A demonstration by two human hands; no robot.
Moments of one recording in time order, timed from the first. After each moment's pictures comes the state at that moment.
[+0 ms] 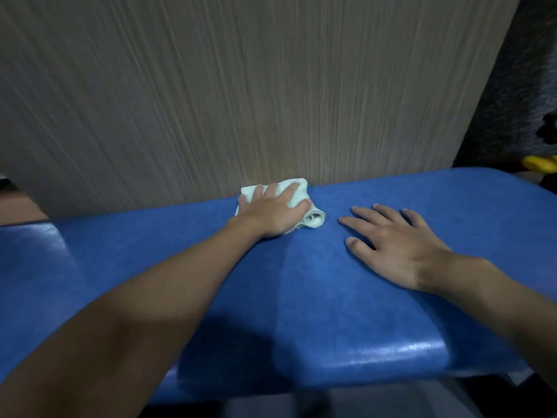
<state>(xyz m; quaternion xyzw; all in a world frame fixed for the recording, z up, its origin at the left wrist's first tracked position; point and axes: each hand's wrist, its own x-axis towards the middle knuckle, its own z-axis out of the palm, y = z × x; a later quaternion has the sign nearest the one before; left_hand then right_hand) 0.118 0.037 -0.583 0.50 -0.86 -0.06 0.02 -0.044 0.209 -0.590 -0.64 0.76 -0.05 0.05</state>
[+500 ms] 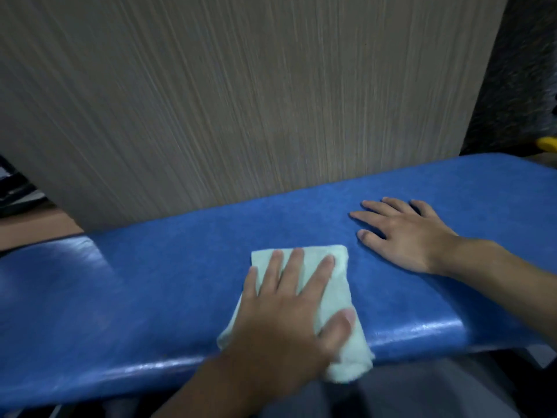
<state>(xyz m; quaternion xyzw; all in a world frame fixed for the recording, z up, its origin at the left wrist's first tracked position) 0.205 0.222 -0.596 0.42 -0.91 -0.01 0.04 -0.041 0.212 -0.588 -0.64 0.77 -0.06 0.06</state>
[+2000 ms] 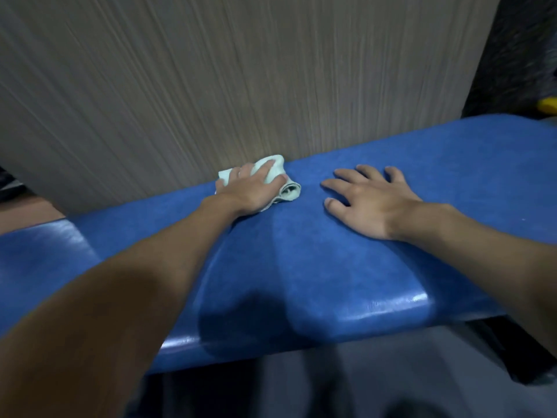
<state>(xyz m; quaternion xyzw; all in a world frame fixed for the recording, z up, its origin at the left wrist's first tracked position) 0.165 0.017 -0.584 0.53 -0.84 -0.06 0.01 -0.017 0.177 -0.597 -0.64 0.76 -0.08 0.03</state>
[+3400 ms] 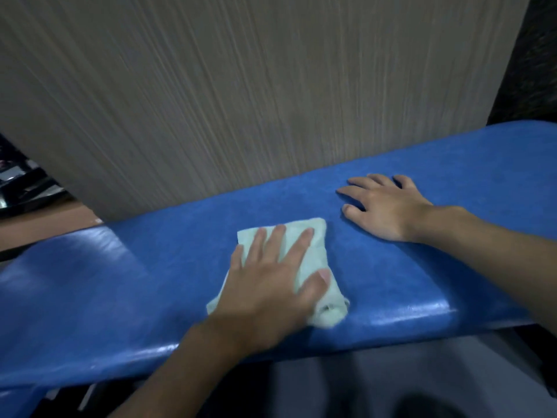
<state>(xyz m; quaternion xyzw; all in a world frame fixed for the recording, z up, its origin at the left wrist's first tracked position) 0.240 0.186 -0.586 0.47 -0.88 -0.03 -0.01 -0.002 0.169 -0.589 -0.65 0.76 -0.09 0.05</state>
